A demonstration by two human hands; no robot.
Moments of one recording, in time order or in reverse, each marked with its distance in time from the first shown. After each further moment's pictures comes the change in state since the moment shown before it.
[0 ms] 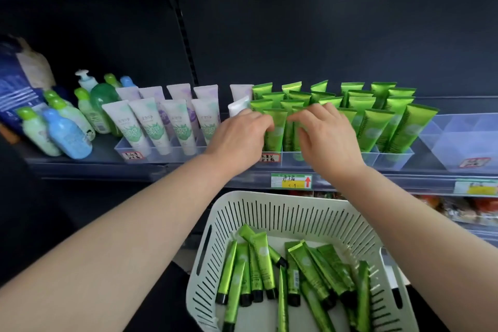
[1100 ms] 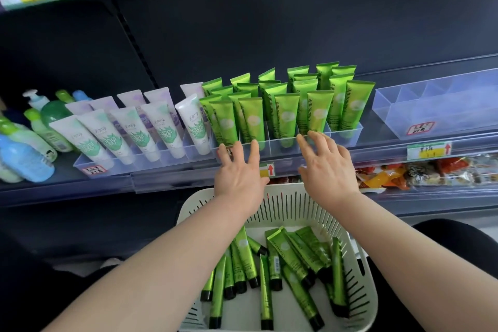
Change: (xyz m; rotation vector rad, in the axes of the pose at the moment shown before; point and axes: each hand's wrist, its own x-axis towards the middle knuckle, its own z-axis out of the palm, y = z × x) left_hand -0.029 0.093 0.072 0.211 -0.455 -0.323; right_hand -0.106 0.052 -0.003 -0.236 -0.441 0.340
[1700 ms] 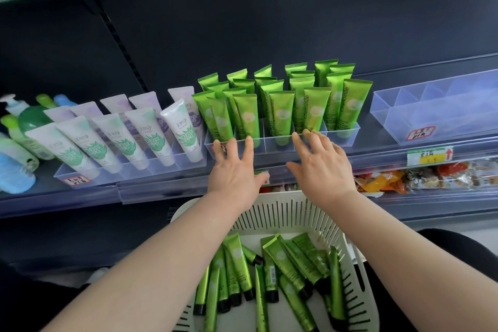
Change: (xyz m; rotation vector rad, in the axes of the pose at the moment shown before) left_hand 0.033 -0.003 0.004 -0.047 -0.007 0.037; right_hand 0.024 0.006 0.002 0.026 -0.016 -0.003
